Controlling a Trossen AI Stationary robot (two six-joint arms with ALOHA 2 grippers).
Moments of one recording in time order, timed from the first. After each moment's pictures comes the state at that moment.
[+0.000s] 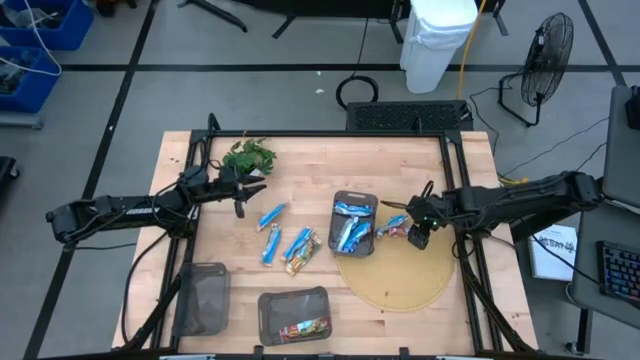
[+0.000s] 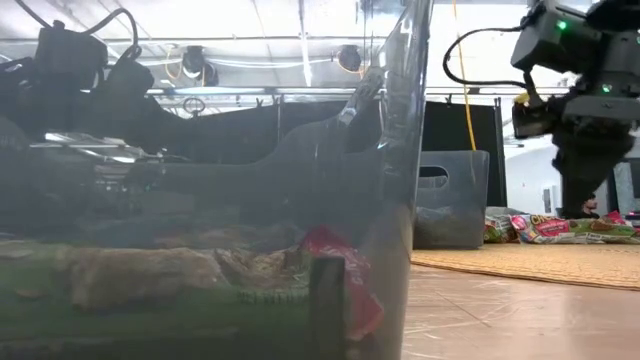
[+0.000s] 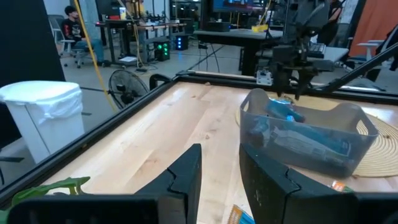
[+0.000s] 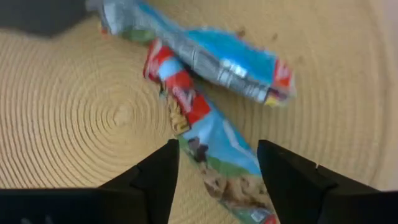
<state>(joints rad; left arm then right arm) 0.54 0.83 0.01 0.76 0.31 0.00 0.03 0.91 0.44 -0.76 0.01 0.62</state>
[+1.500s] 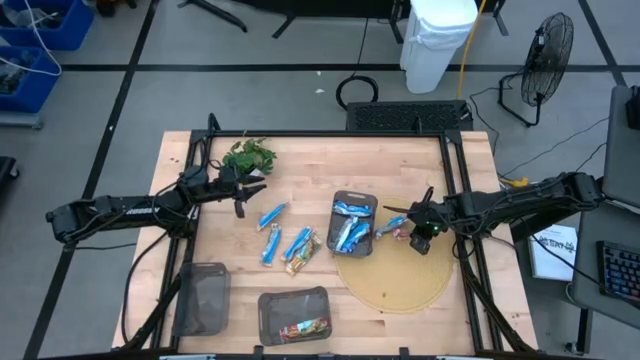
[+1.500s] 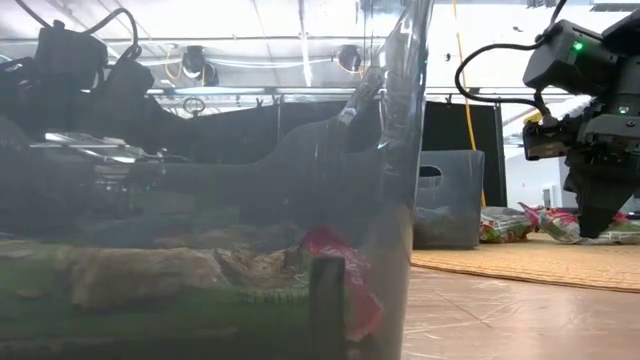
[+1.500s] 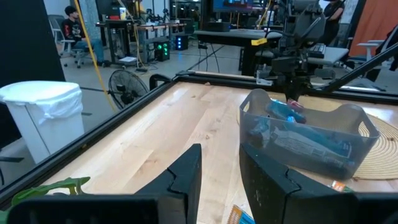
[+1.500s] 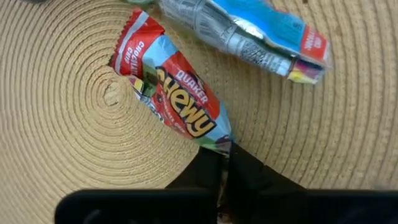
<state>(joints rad) 0.54 0.83 0.01 0.76 0.31 0.00 0.04 0.88 0.31 -0.59 -0.07 0.62</state>
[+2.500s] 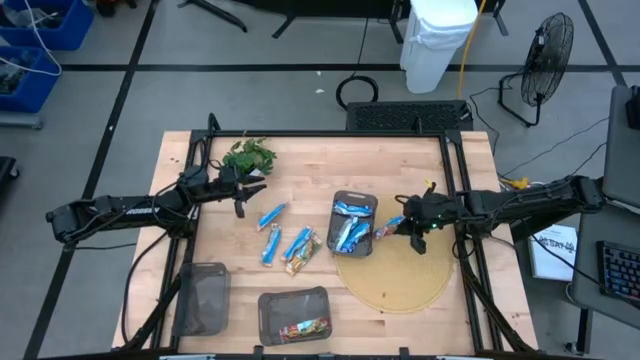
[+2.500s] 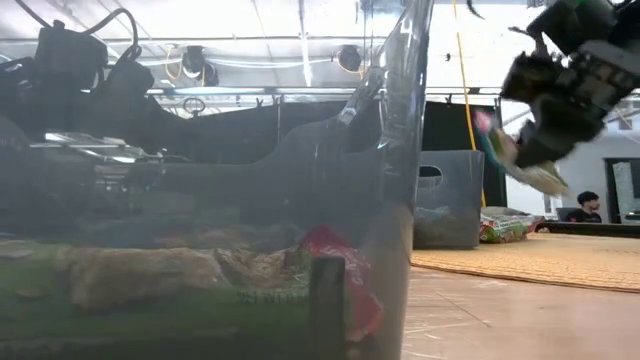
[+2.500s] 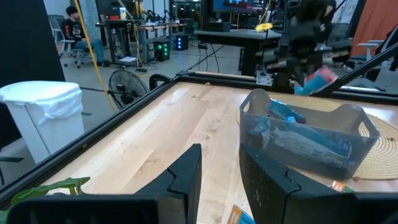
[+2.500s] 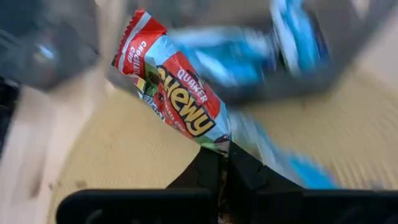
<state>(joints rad) 0.54 0.83 0.01 0.76 0.31 0.00 0.04 0.74 0.31 -0.25 -0.08 0.39</state>
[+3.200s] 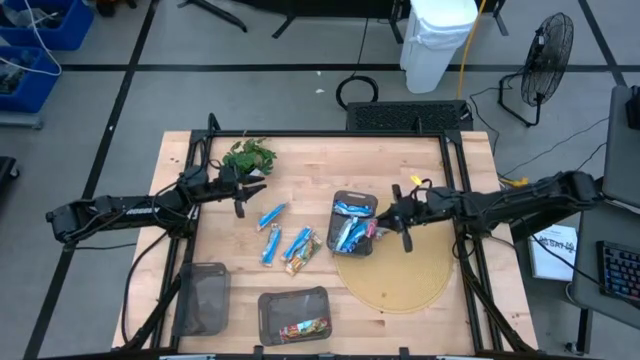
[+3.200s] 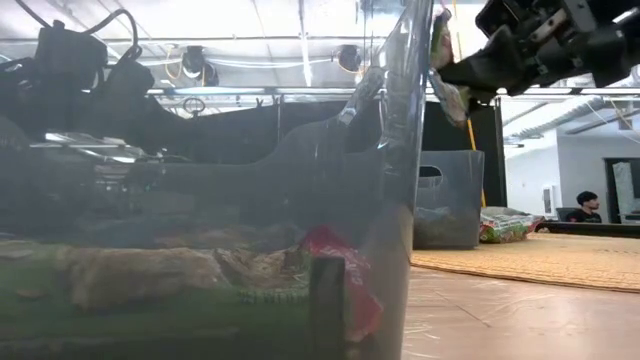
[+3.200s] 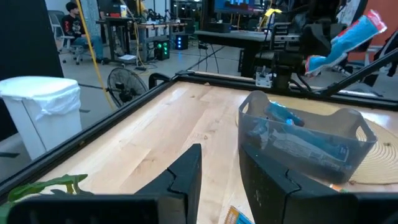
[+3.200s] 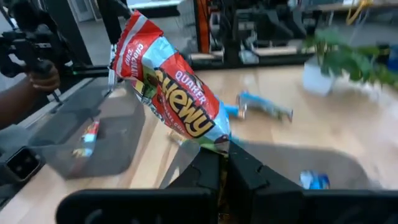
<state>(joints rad) 0.54 0.83 0.01 0.76 0.31 -0.04 0.04 0.94 0.31 0.43 -0.08 0.09</state>
